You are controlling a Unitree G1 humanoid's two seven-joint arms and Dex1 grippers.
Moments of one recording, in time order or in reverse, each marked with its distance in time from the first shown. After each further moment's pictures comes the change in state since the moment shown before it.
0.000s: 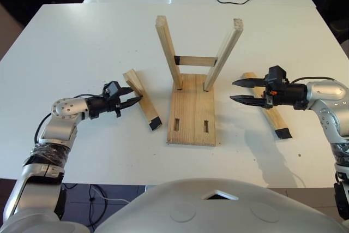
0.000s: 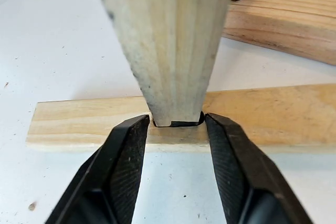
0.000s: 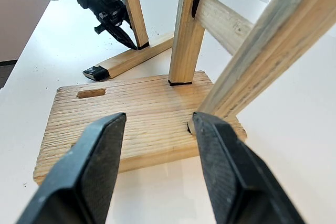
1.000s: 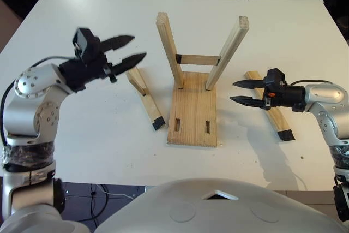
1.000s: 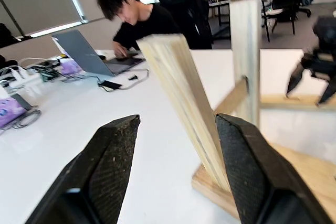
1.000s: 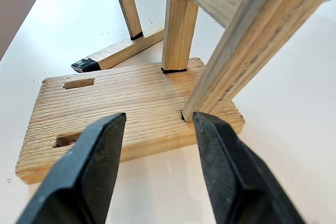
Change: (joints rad) left arm -0.121 -0.061 0.359 -0.633 -0.370 0.519 0.166; right arm 0.034 0.005 -0.003 -0.003 -0.025 -0.023 -0.033
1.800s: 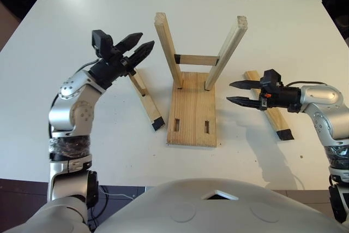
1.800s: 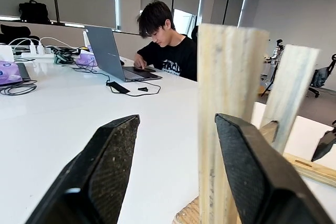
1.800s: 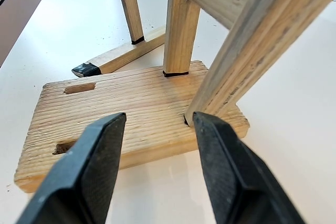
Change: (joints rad) left arm 0.052 -0.181 0.013 0.016 -0.070 0.019 0.069; right arm 0.009 0.034 0.002 -0.003 -0.006 -0.003 -0.007
